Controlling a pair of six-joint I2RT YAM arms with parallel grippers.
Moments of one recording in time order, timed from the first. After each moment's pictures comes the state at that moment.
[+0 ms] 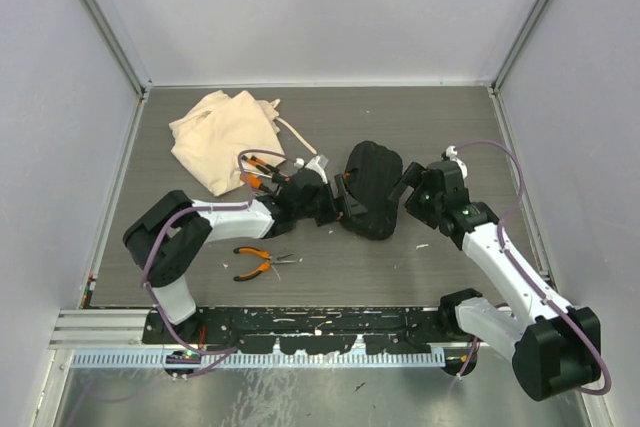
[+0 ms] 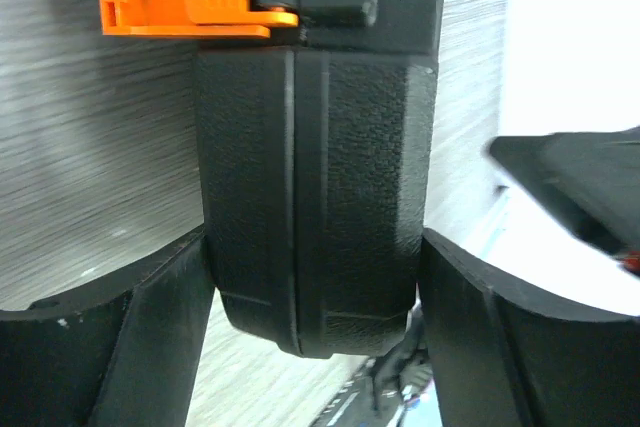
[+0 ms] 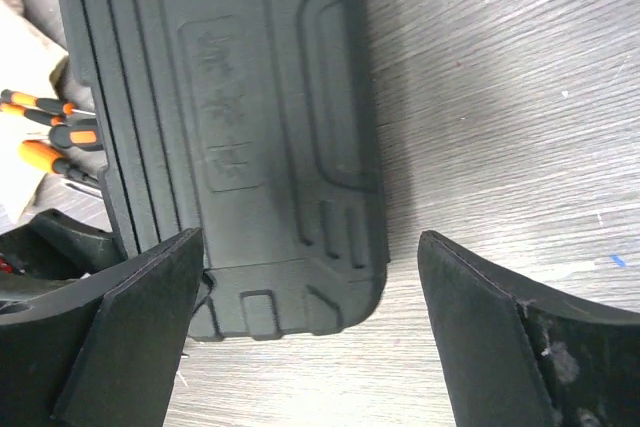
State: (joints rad) left arm -0.86 1.75 0.91 0.34 0.15 -1.06; right arm 0.27 0.97 0.67 -0.43 0.01 0.81
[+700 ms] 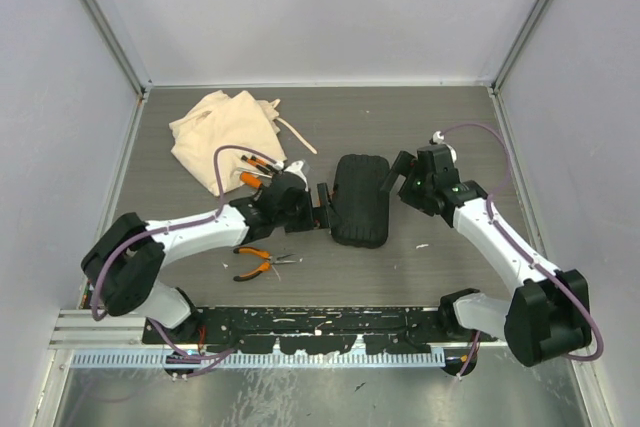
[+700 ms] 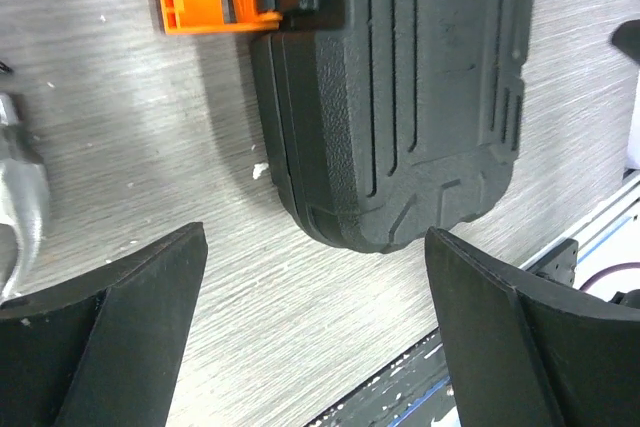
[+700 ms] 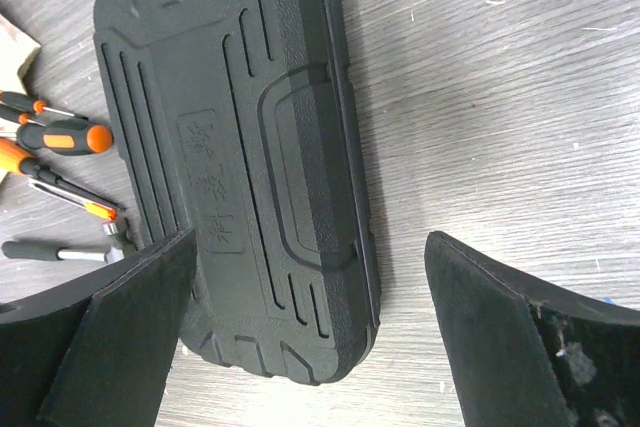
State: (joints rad) left arm -0.85 1.52 0.83 -0.03 0.02 -0.89; right arm 0.28 1.16 0.80 -0.45 0.01 0.72
